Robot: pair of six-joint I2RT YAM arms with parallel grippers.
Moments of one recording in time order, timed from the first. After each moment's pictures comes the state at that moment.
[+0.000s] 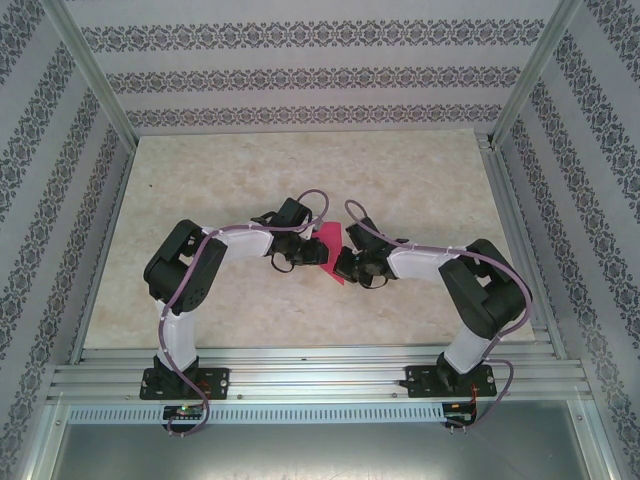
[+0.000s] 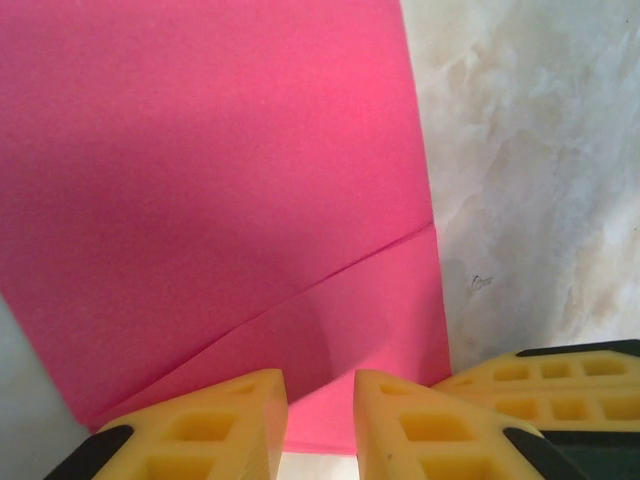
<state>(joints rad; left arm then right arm) -0.60 1.97 1.15 -0.23 0.46 -0.55 0.61 1.70 0.81 -0.16 -0.26 0.94</state>
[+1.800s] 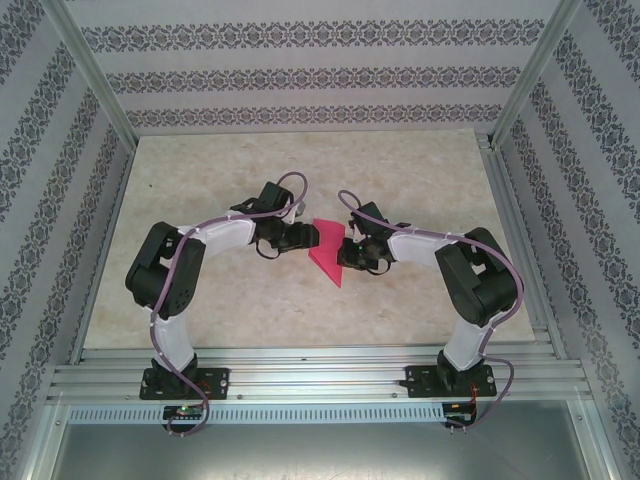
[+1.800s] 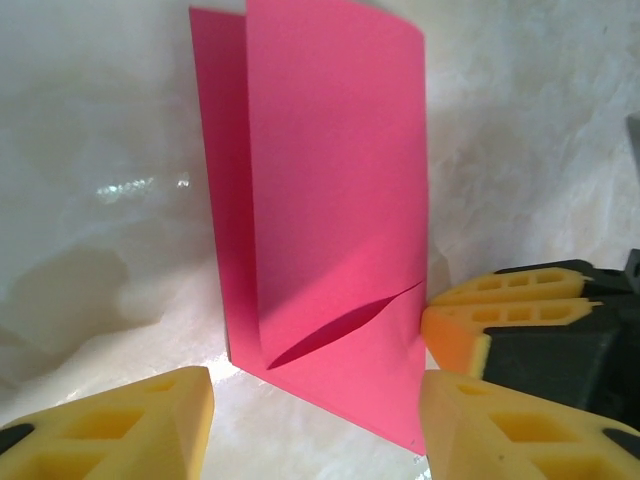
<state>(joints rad) -0.50 1.88 1.18 -0.34 0.49 -0.56 0.51 1.78 0.94 -0.27 -0.30 0.60</state>
